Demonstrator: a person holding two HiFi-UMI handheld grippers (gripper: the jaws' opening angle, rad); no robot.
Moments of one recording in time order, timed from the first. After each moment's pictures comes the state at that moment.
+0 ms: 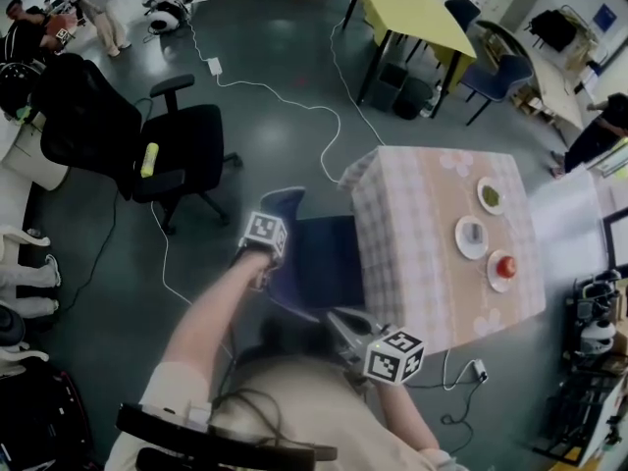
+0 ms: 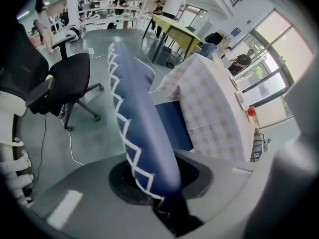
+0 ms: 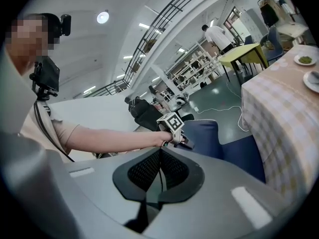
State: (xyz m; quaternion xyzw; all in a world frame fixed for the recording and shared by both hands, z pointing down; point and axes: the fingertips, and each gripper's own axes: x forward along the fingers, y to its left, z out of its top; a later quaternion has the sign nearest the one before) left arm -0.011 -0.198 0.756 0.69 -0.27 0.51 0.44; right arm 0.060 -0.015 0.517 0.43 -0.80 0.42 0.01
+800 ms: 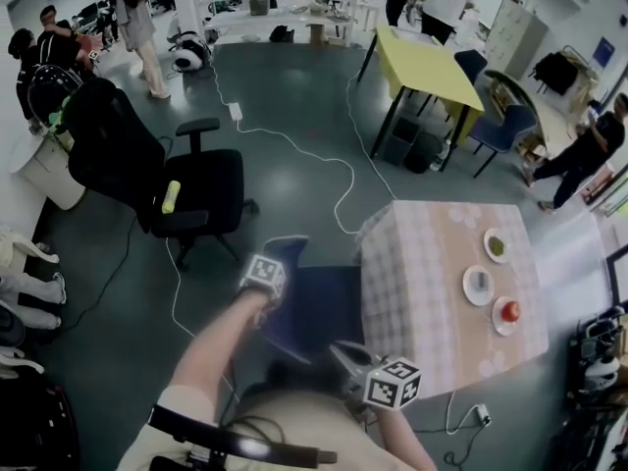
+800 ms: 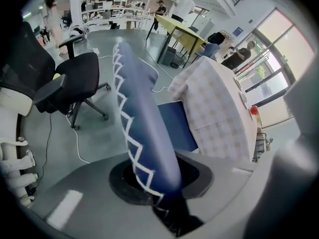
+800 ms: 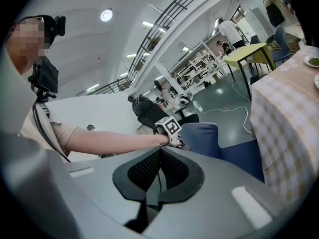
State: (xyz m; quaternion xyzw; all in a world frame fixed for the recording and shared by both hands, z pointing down) left arm -0.076 -0.204 0.754 0.68 -0.28 0.51 0.45; right arm 0.022 -0.034 0.510 0.42 -0.81 0.41 0.01
